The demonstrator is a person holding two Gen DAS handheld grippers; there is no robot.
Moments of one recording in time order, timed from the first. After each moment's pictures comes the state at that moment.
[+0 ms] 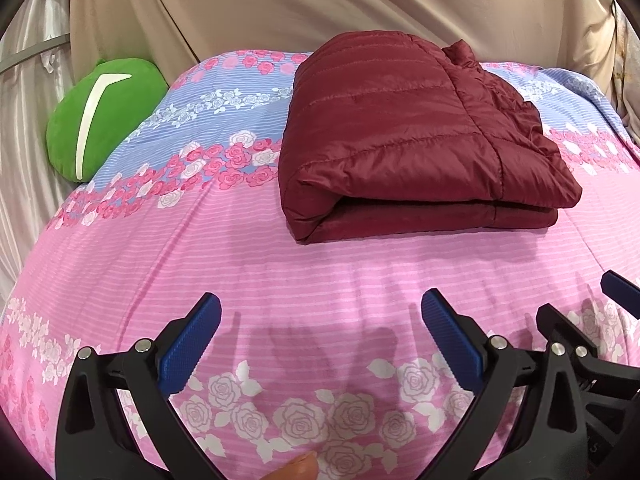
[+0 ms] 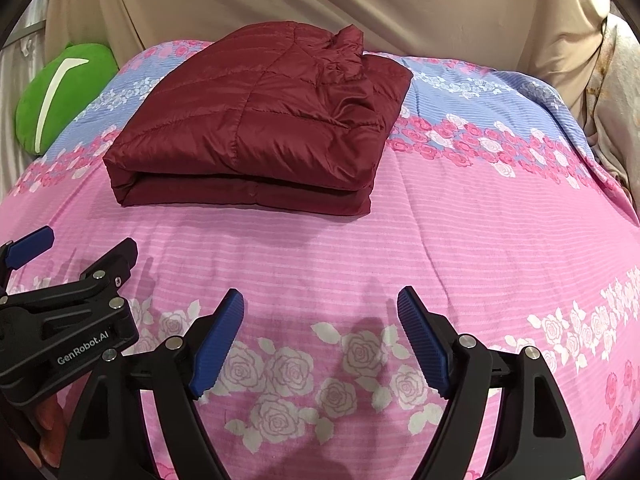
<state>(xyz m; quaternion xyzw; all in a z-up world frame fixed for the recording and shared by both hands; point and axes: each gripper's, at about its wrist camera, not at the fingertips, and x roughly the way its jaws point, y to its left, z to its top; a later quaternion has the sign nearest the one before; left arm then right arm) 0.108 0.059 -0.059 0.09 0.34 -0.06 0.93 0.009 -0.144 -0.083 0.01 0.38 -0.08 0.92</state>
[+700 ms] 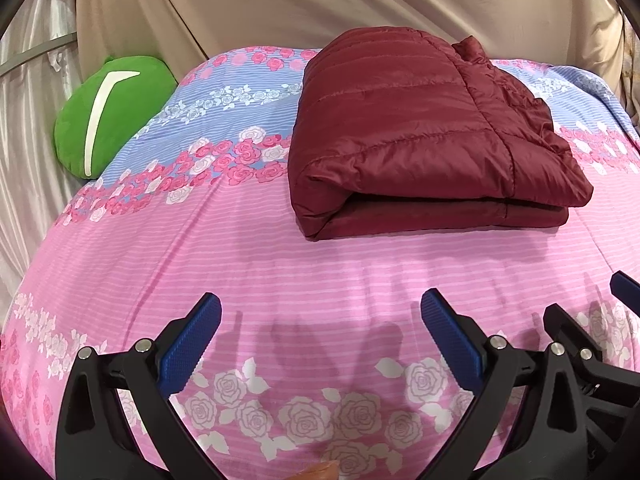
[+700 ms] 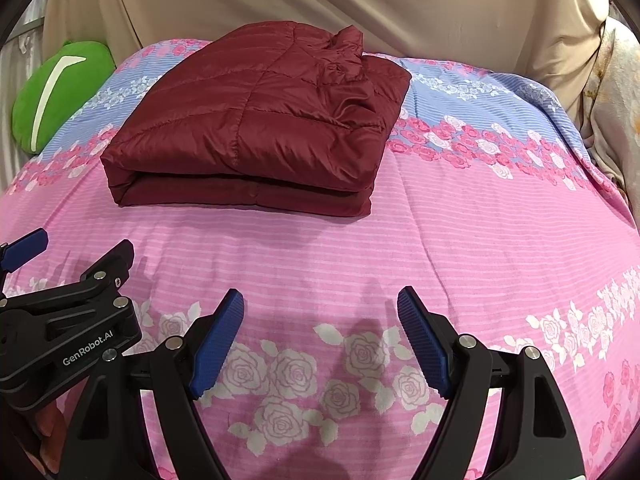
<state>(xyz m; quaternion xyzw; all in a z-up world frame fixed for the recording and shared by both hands) 0.109 0.059 -0.060 0.10 0.35 -0.04 0.93 0.009 -0.143 -0.083 0.01 0.38 -0.09 0.92</state>
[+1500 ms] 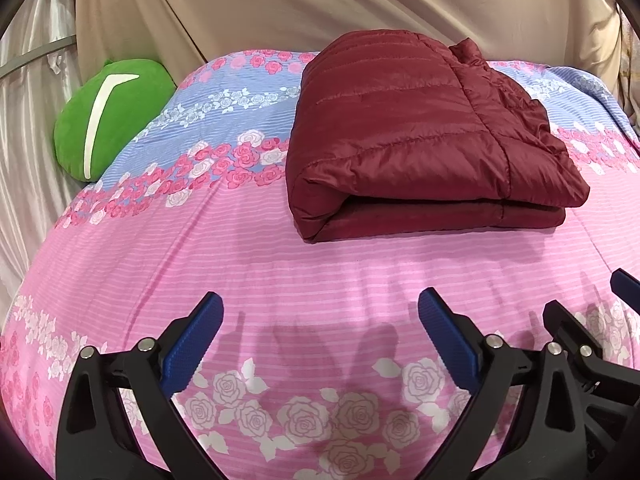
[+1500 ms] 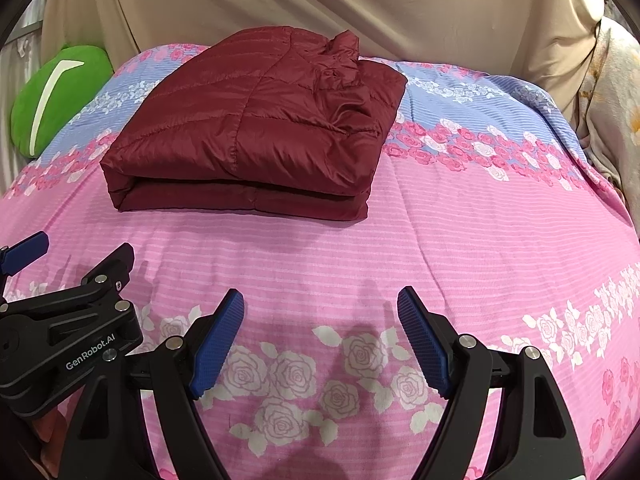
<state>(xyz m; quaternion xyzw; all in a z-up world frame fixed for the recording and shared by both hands) 0.107 0.056 -0.059 0.10 0.34 -0.05 0.93 0.009 -0.141 -0.080 0.01 0.38 -0.10 0.92</state>
